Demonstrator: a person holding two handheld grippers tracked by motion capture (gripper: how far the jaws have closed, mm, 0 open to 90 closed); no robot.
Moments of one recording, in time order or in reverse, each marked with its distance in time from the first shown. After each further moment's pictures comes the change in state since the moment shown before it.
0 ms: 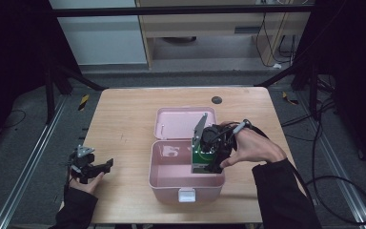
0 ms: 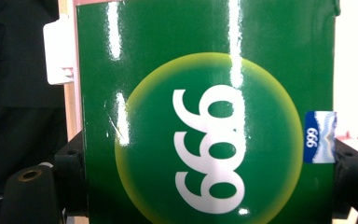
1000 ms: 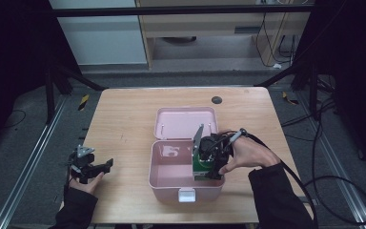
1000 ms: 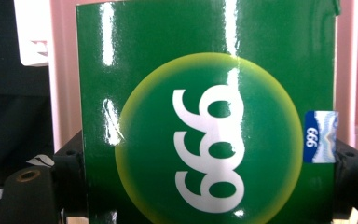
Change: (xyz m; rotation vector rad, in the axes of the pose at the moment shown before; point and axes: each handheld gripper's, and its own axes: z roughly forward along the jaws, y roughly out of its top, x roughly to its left) left arm 0.000 0.000 0.000 0.000 0.001 0.005; right arm 0.002 -0.009 0.037 0.047 0.038 -0.017
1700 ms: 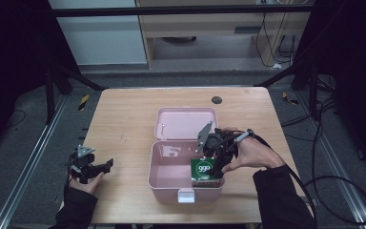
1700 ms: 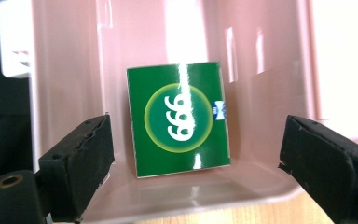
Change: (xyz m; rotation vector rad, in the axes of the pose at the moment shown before) left arm 0.000 0.000 0.001 0.003 -0.002 0.000; right arm 0.001 -0.011 -0.012 -0.104 -0.078 0.044
